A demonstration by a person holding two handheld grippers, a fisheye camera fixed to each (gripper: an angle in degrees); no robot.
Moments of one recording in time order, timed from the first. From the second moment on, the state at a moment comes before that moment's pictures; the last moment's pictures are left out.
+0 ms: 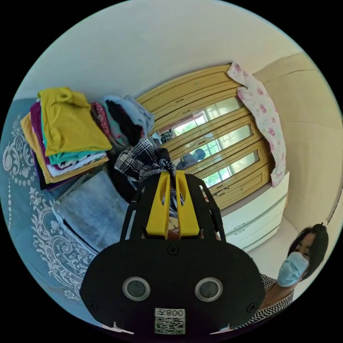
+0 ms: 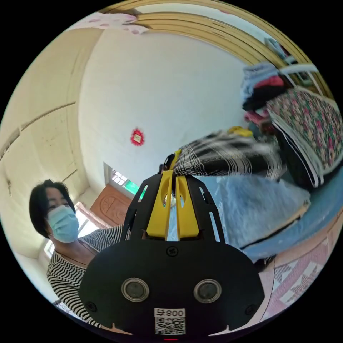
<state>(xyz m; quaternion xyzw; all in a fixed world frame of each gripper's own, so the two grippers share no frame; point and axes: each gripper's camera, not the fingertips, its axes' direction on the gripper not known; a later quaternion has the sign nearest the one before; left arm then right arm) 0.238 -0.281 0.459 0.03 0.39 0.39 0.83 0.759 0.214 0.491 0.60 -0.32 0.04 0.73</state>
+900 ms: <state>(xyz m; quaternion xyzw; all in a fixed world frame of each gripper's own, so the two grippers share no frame) 0.307 -0.333 0.619 0.11 0.21 0.38 0.89 0.774 0.197 0.704 0.51 -0.43 0.22 0.71</state>
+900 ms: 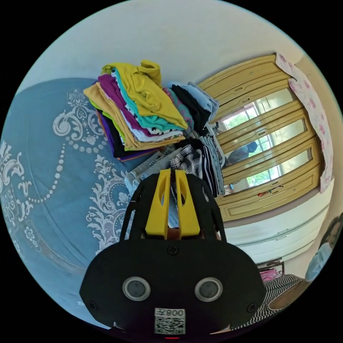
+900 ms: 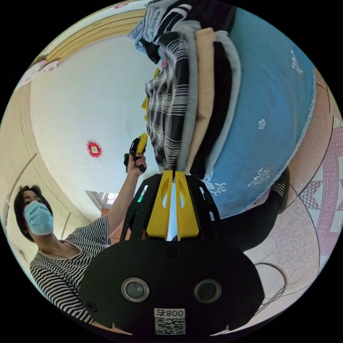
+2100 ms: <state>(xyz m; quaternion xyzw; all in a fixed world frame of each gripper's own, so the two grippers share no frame) 0.416 -0.193 0.819 0.19 -0.09 0.60 0.77 0.658 0.160 0.600 0.46 0.11 0.24 0.85</state>
